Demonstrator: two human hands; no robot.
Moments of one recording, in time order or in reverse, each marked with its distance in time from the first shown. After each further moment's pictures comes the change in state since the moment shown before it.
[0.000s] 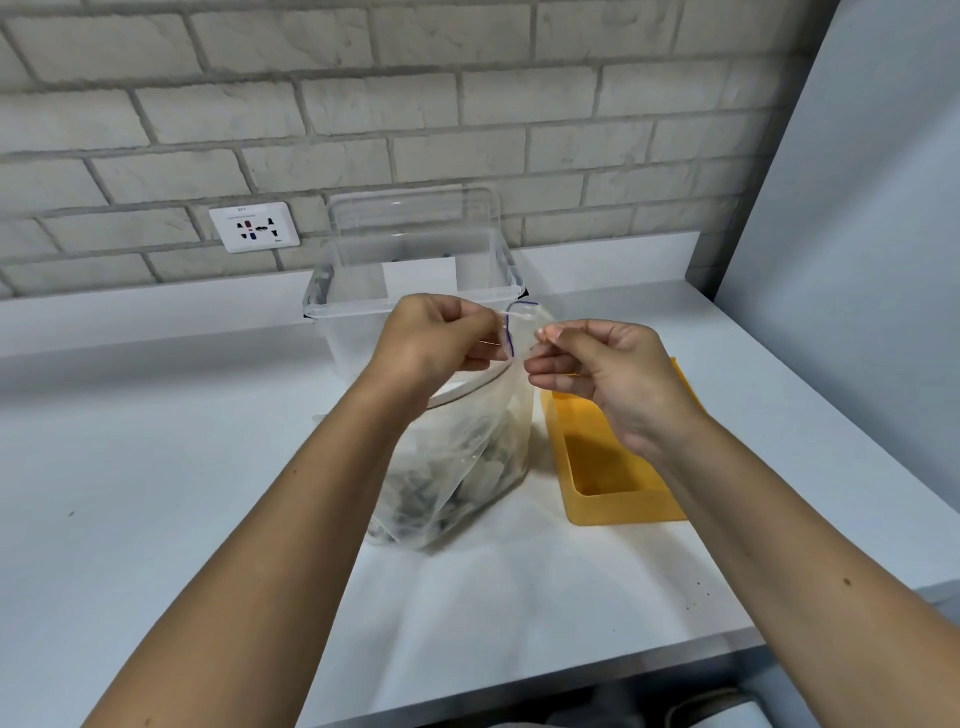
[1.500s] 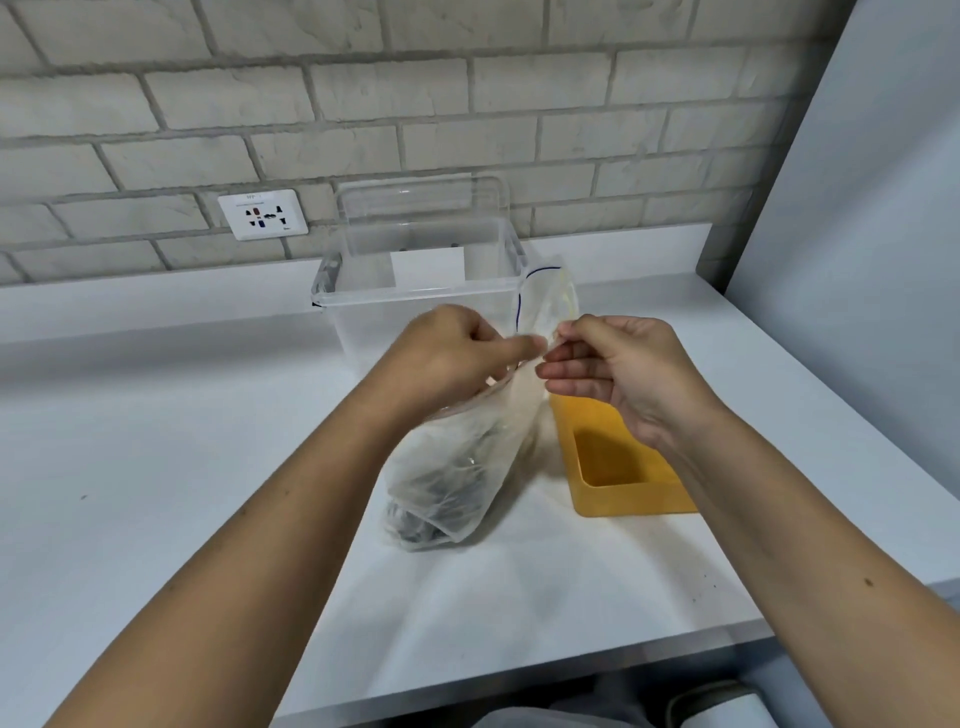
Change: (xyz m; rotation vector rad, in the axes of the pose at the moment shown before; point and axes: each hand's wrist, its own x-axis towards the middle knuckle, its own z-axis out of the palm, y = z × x) left_hand -0.019 0.002 -0.006 0.396 -0.099 -0.026; right_hand -0.009 -0.010 0.003 0.007 0.014 0.125
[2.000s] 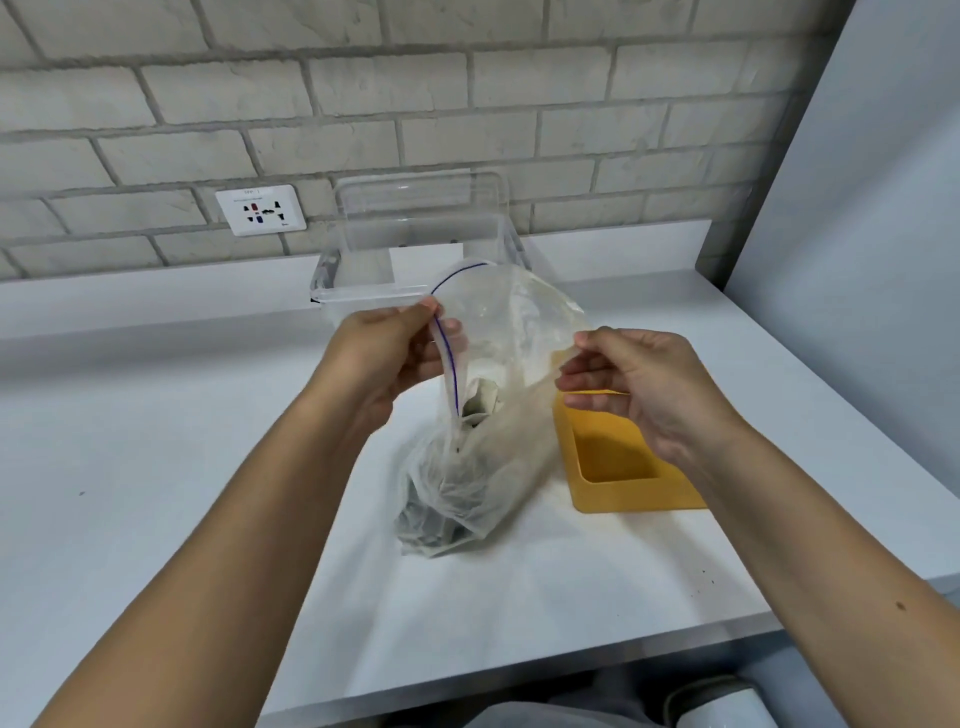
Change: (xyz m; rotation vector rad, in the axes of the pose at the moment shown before) left_hand 0.009 -0.030 -0.019 -0.869 0.110 -0.155; right_hand -0.008 0.006 -0.015 -0.022 0.037 0.021
